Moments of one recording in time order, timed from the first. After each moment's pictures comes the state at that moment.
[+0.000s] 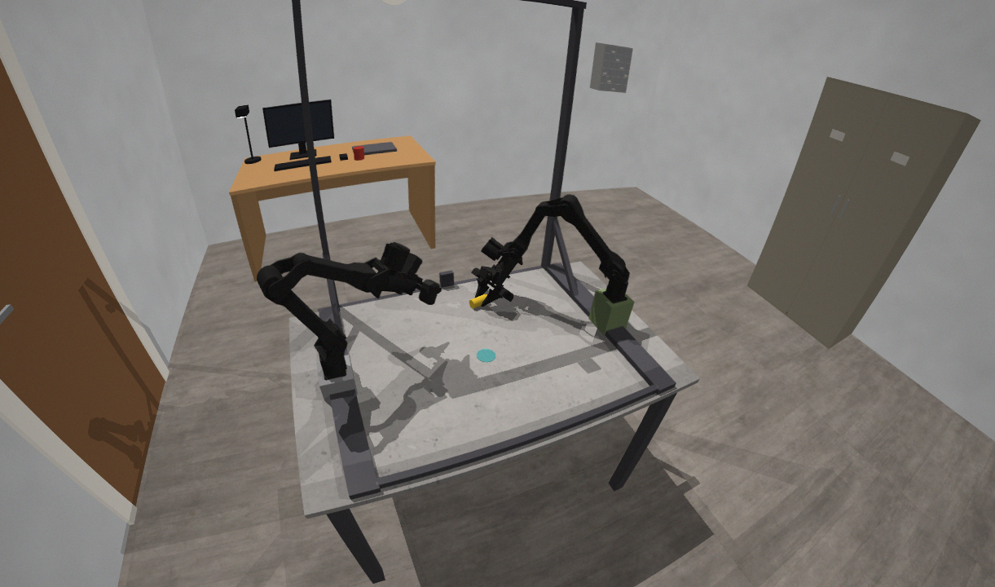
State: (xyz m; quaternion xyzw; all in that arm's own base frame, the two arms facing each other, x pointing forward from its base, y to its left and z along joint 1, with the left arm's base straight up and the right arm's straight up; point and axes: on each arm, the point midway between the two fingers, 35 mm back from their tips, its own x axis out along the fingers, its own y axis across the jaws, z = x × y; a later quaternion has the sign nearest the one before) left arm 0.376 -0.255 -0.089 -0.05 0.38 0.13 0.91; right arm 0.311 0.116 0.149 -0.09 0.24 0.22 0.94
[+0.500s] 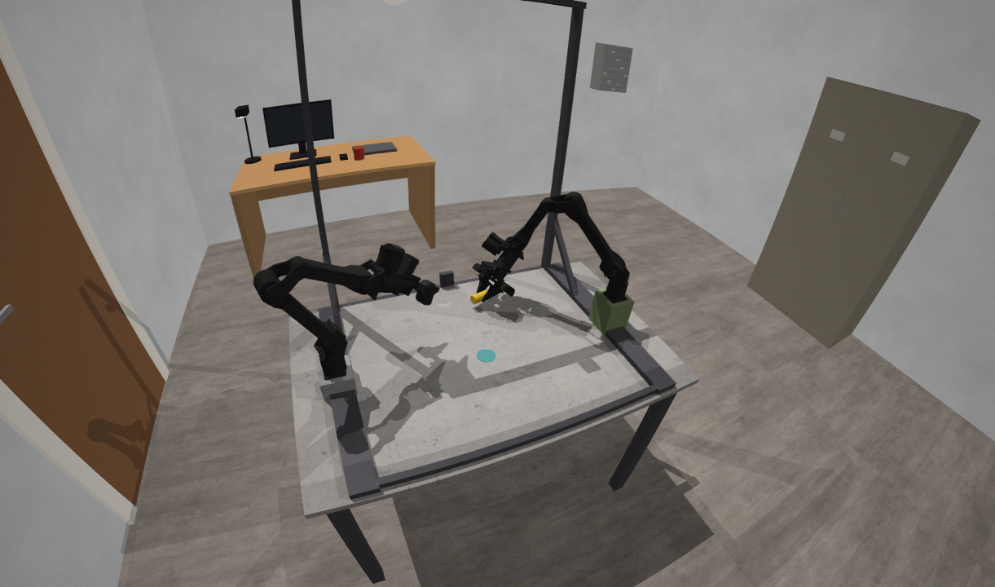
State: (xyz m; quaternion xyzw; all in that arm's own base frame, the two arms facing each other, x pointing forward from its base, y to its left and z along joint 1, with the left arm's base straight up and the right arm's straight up) left arm 0.374 -0.253 -0.067 -0.04 0.39 0.13 0.91; right arm 0.304 0.118 0.151 -0.08 0.23 0.21 0.95
